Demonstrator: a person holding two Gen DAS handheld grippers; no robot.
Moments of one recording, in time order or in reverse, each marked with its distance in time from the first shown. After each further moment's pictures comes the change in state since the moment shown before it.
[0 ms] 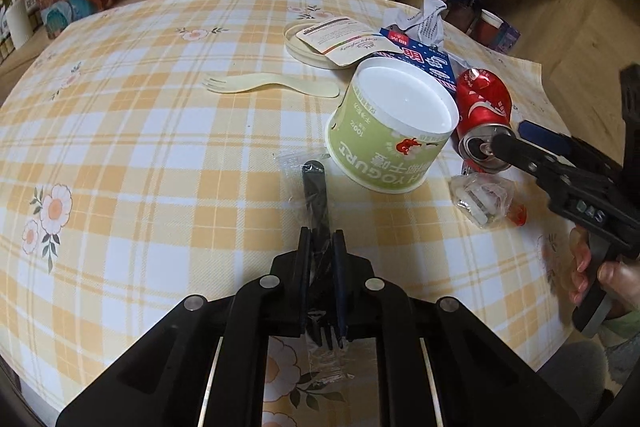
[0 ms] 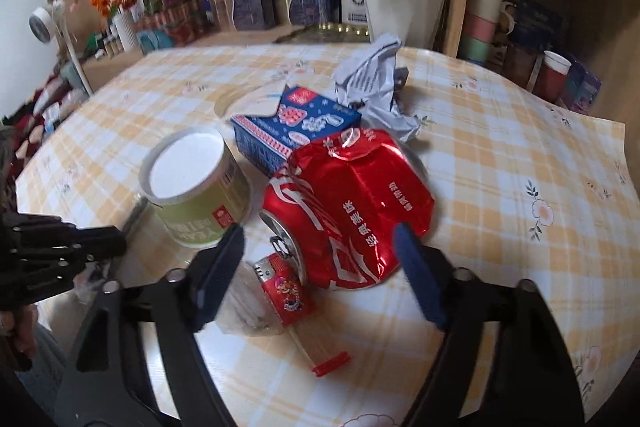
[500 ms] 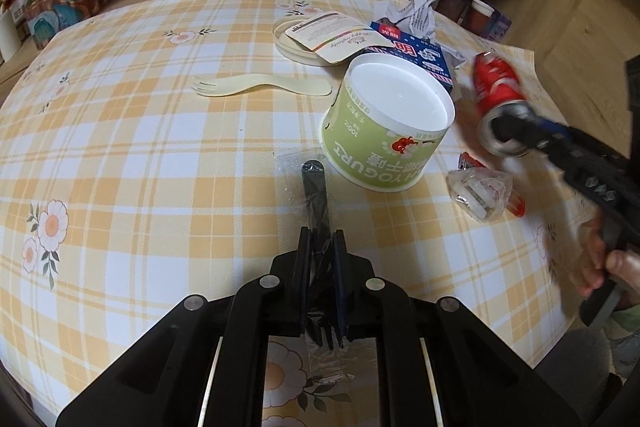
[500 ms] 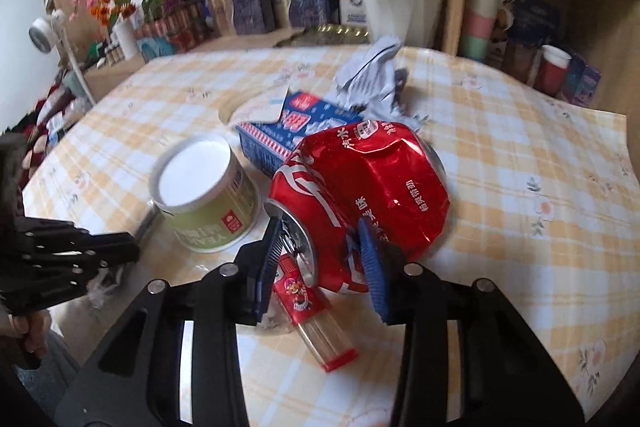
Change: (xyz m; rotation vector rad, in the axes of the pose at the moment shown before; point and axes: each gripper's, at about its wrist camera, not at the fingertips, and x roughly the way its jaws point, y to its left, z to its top) left arm 0.004 0.000 0.006 0.046 0.029 -0.018; right arm -0.030 -0.002 -0.004 0.063 -0.067 -0.005
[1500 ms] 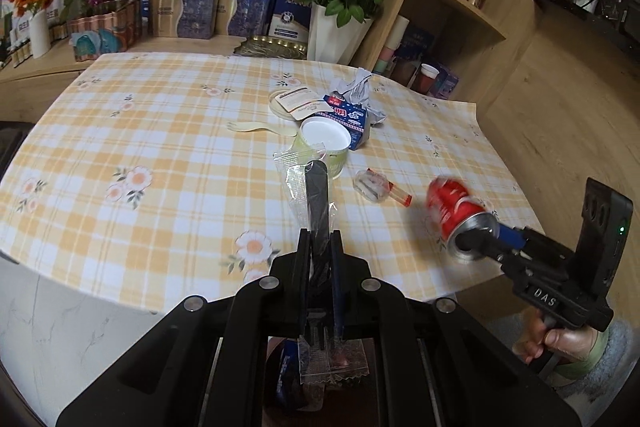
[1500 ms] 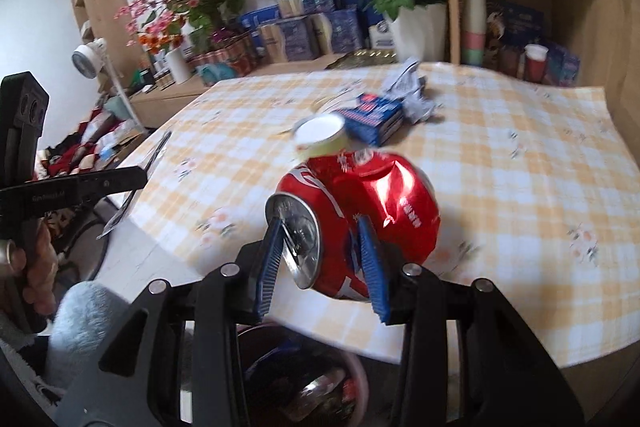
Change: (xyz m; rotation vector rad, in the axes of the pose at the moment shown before) left arm -0.186 -0.014 -0.078 -0.065 -0.209 -0.084; right arm -0.147 0.065 -0.088 0.013 -0.029 0.176
